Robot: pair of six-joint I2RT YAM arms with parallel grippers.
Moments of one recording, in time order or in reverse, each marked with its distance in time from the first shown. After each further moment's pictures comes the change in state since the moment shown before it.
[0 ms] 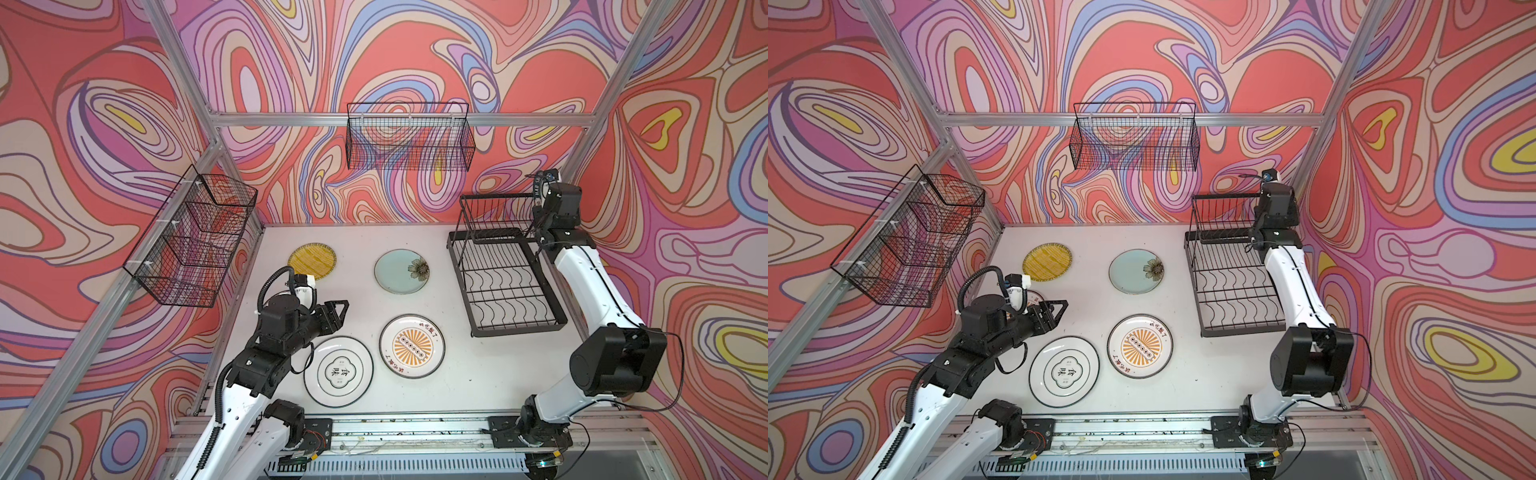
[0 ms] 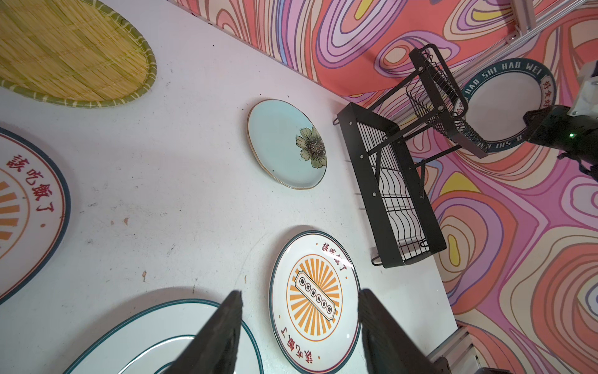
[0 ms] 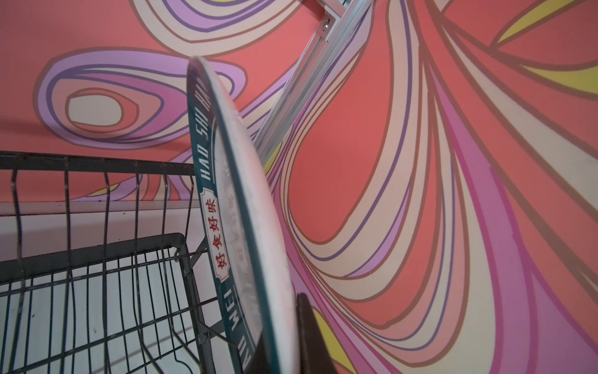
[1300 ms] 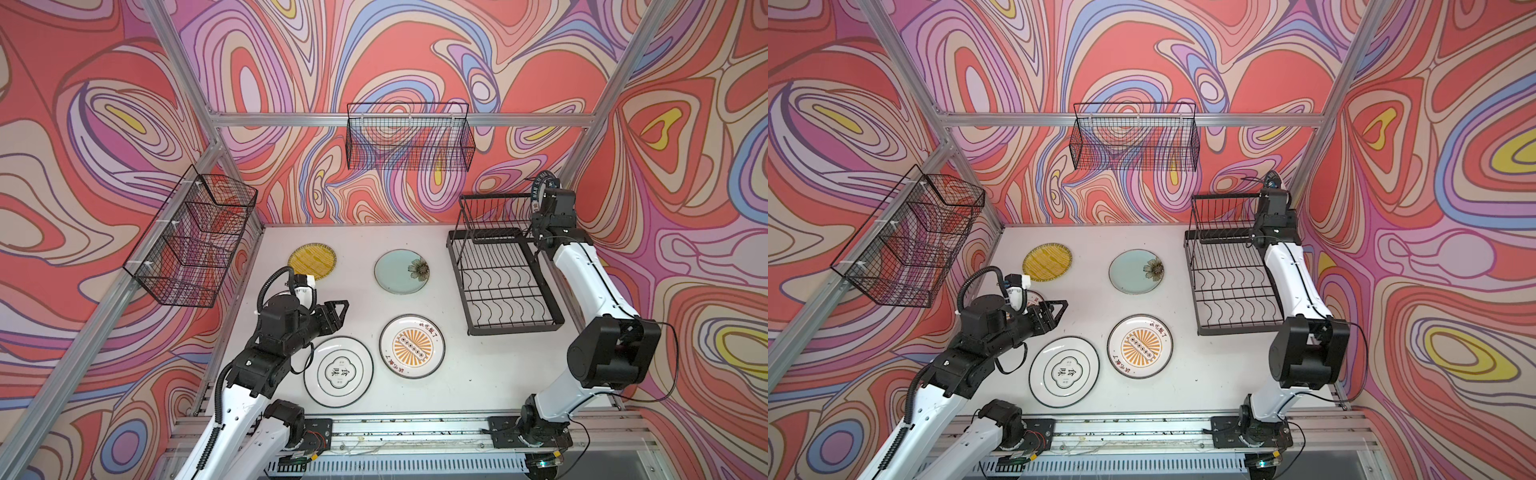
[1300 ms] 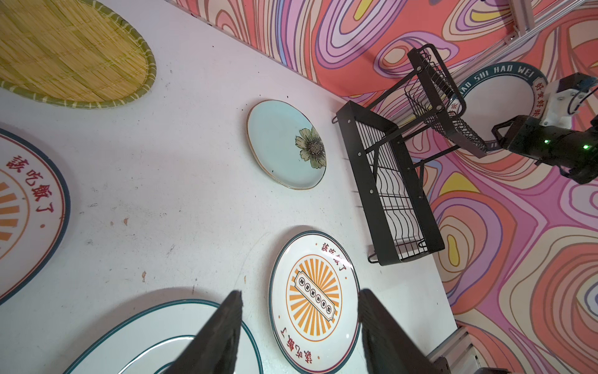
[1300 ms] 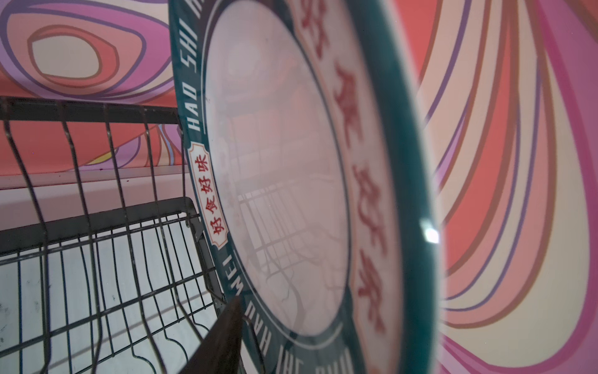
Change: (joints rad) left arm 0.000 -0.001 0.002 0.000 0.000 0.000; right arm -0.032 0.048 0.031 -0.155 0.001 0.173
